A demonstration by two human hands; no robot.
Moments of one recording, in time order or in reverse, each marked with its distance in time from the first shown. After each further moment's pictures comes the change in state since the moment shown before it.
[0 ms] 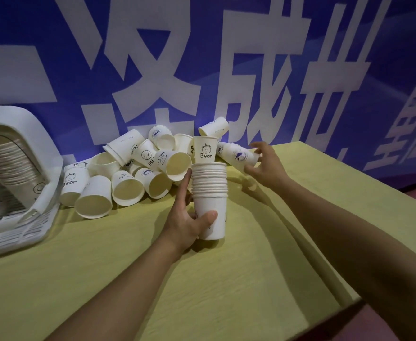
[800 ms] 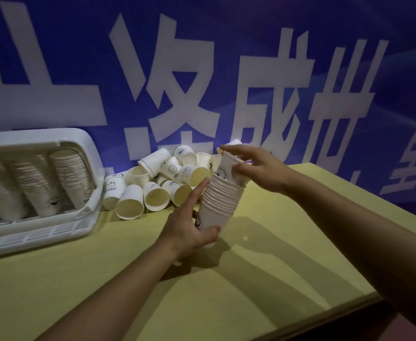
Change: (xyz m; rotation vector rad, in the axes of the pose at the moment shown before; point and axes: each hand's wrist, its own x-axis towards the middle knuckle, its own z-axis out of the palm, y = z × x) left_hand -0.048 0.060 -0.036 0.513 -0.002 0.136; right_hand -0.083 -0.162 -0.067 0.094 -0.427 -0.365
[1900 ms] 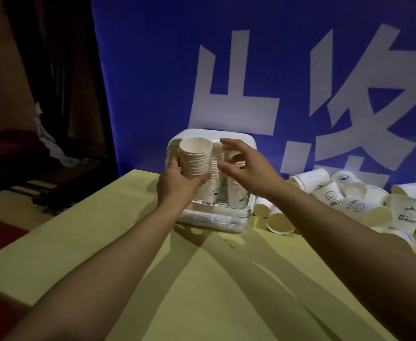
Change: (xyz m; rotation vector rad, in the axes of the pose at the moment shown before) left_hand -0.080 -0.074 -0.294 0.271 0.898 -0.532; right_hand 0.159 -0.208 0.247 0.226 -0.088 -0.434
